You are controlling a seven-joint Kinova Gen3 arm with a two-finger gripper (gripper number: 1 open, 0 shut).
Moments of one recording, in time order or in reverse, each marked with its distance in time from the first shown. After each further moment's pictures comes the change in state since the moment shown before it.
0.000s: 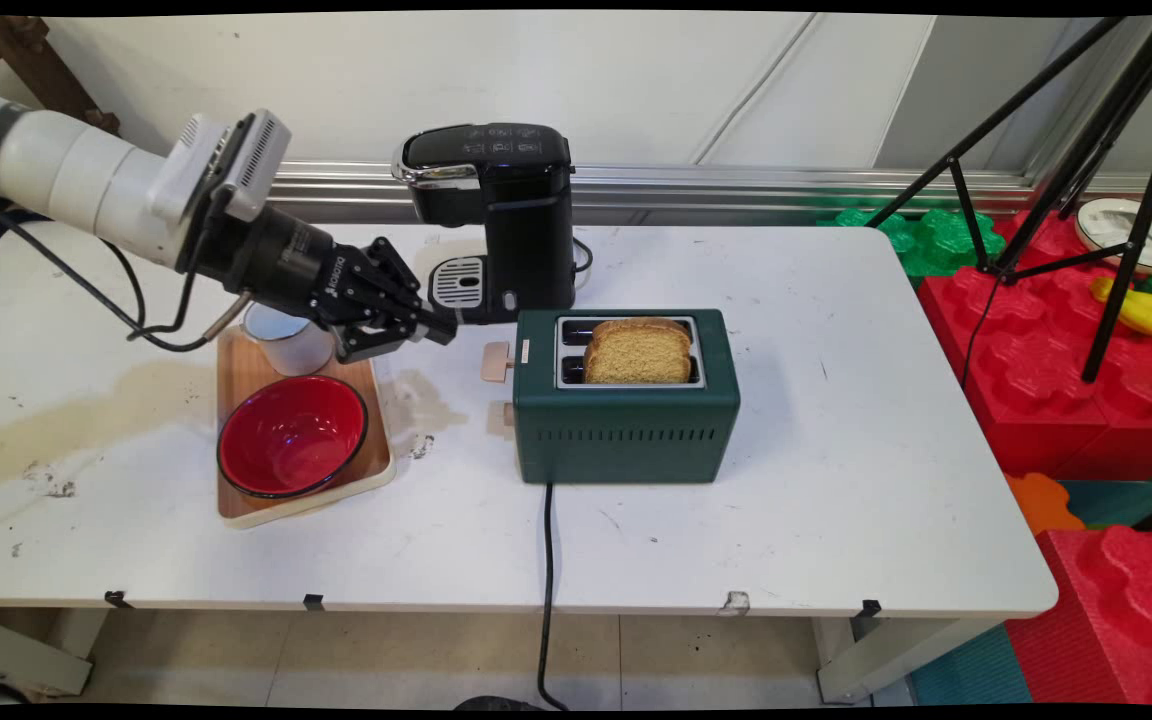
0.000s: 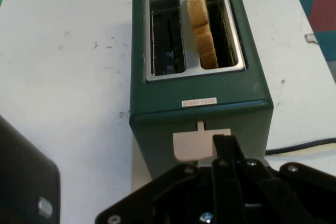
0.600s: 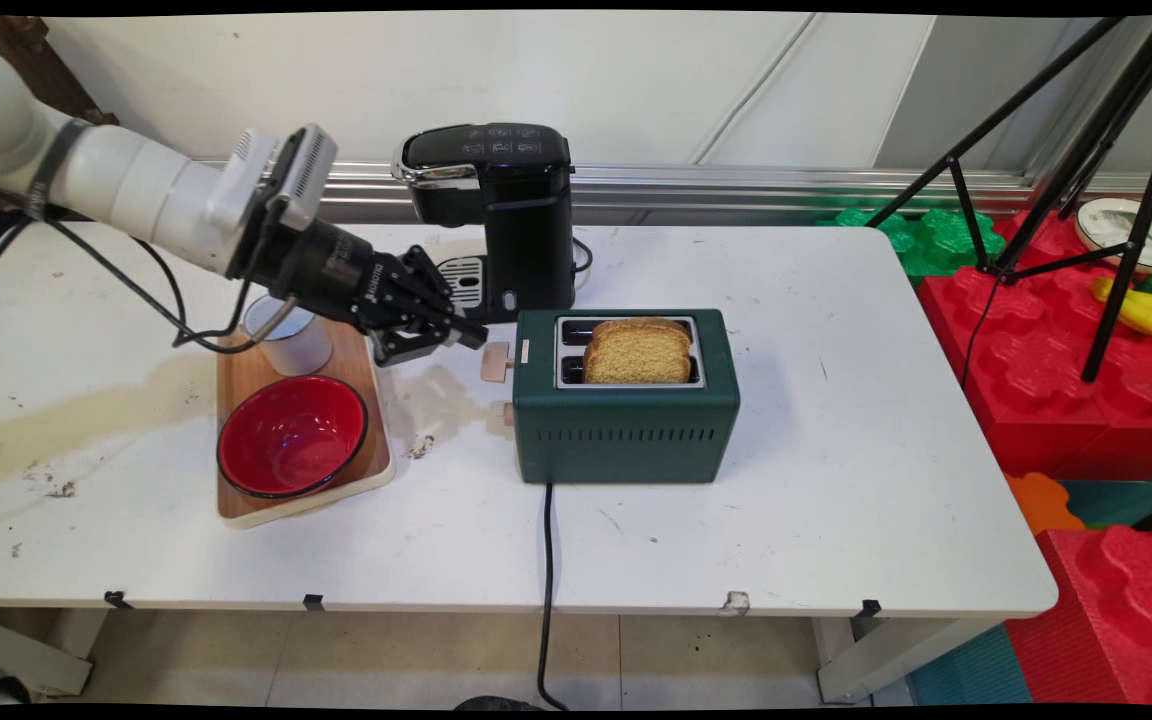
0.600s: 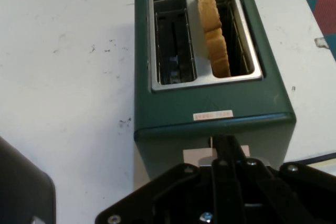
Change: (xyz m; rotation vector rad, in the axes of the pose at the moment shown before) arm -0.001 -0.012 0.031 -0.013 0.007 -0.005
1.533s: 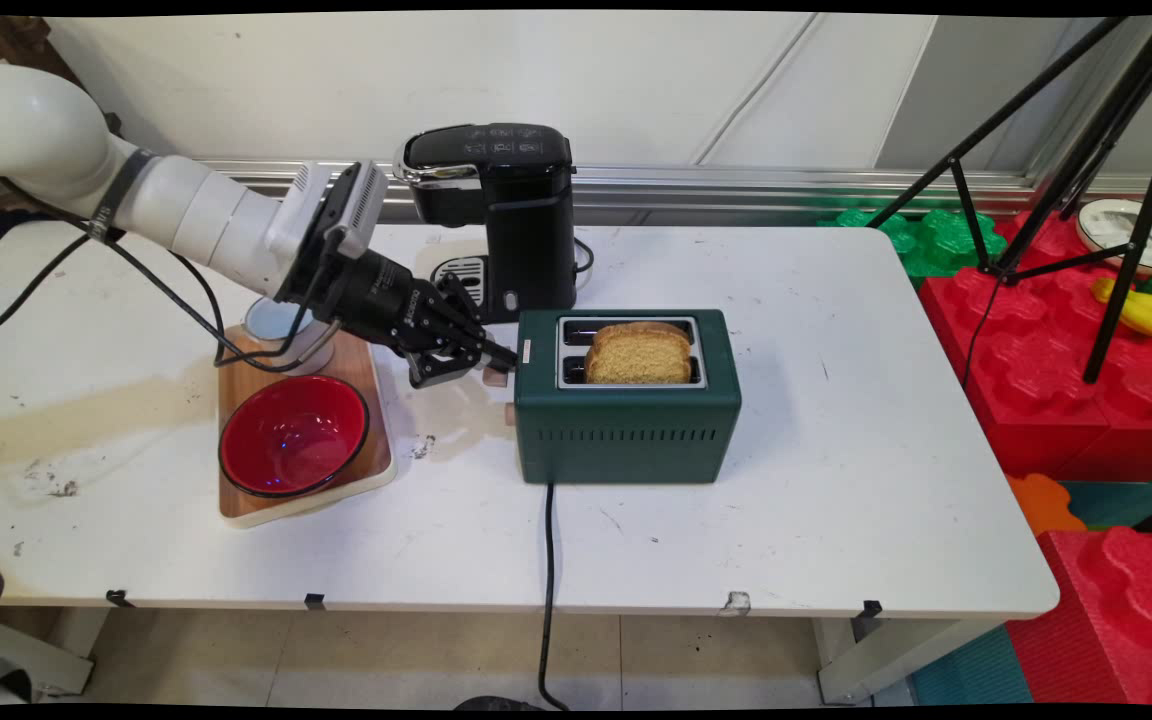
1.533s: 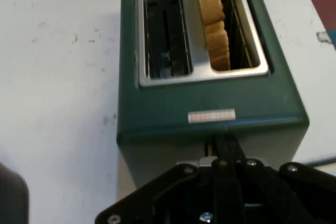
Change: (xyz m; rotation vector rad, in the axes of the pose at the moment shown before) arm -0.007 -0.003 0.040 -0.034 -0.019 -0.025
